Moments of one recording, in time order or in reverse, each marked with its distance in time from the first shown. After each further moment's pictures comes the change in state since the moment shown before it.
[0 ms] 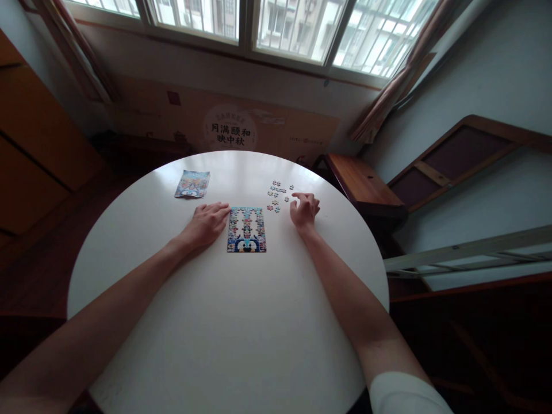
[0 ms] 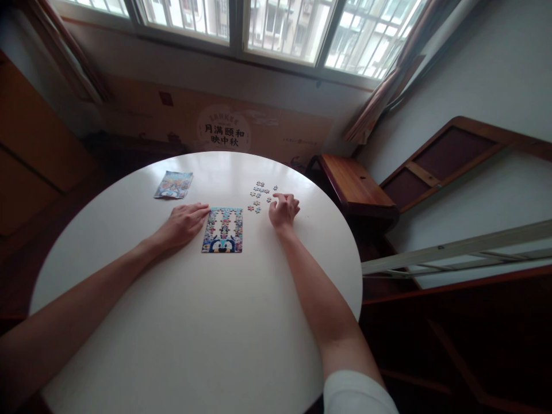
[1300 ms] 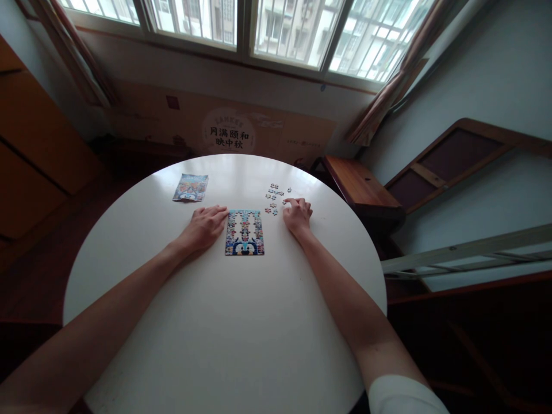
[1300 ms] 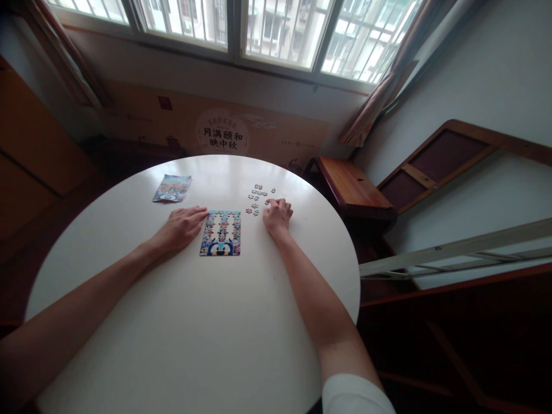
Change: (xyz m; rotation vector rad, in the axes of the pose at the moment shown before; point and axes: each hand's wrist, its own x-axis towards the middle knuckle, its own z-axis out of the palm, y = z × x) left_hand -0.001 0.001 -0.001 -0.036 -0.009 -0.018; right_hand -0.003 0.000 0.004 -0.064 -0.128 -0.059
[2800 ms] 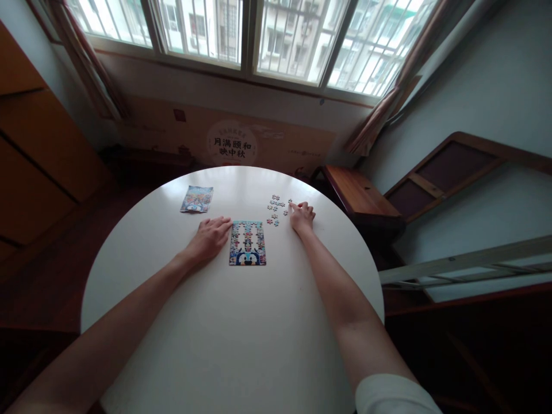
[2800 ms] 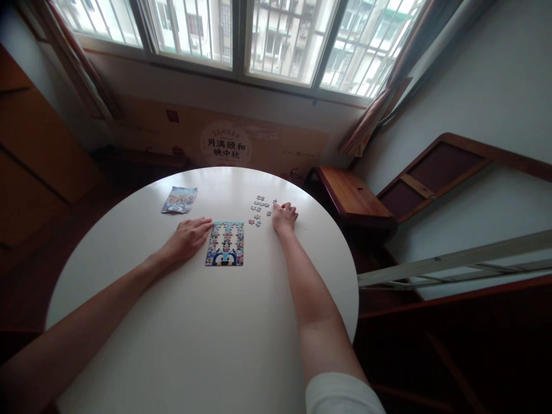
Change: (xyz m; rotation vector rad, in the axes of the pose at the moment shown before) left_hand -0.001 -0.001 0.005 0.036 0.003 0.010; right_hand 0.047 0.020 0.008 -0.236 -0.190 0.079
